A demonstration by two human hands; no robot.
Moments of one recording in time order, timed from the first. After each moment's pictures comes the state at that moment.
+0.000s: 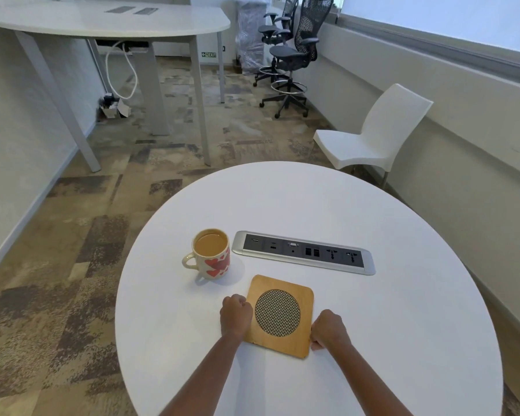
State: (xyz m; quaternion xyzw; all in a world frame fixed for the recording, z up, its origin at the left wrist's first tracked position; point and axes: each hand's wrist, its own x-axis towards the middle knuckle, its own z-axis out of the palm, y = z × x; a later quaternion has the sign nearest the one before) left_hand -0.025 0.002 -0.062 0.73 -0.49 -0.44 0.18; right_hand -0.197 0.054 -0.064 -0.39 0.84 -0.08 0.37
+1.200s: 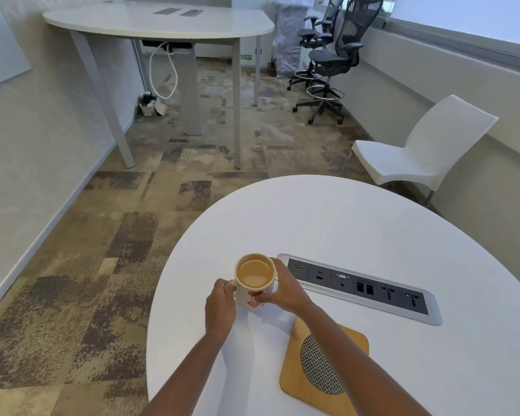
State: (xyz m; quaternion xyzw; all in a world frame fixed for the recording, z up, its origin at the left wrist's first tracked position) left_hand 0.071 -0.083 -0.048 0.70 -0.48 -0.38 0.36; right_hand -0.072 -0.088 0.011 -0.64 0.54 -0.30 0.45
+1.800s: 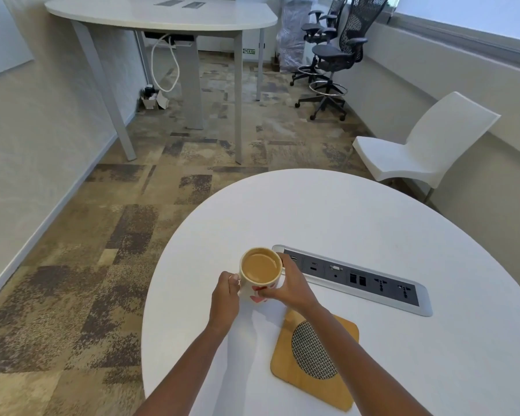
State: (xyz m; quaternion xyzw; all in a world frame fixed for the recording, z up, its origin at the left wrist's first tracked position) left_hand 0.057 -0.070 -0.055 0.64 -0.46 -0.47 0.40; right_hand -0.091 -0.075 -0.016 -0.62 0.58 -0.32 0.42
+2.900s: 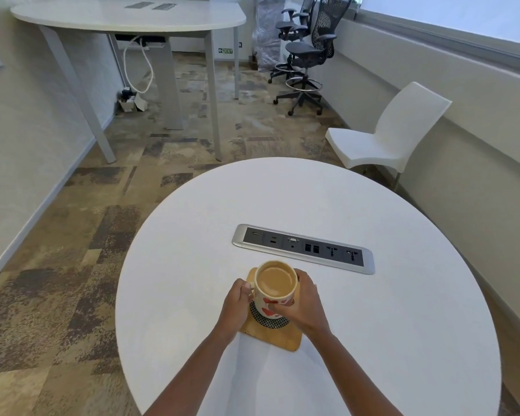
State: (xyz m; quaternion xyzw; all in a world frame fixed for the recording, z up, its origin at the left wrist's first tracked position) left_hand -0.025 0.019 -0.057 0.56 -0.50 -0.56 0.35; right_hand -0.175 0.048 -0.036 -0.56 0.68 -0.35 0.32
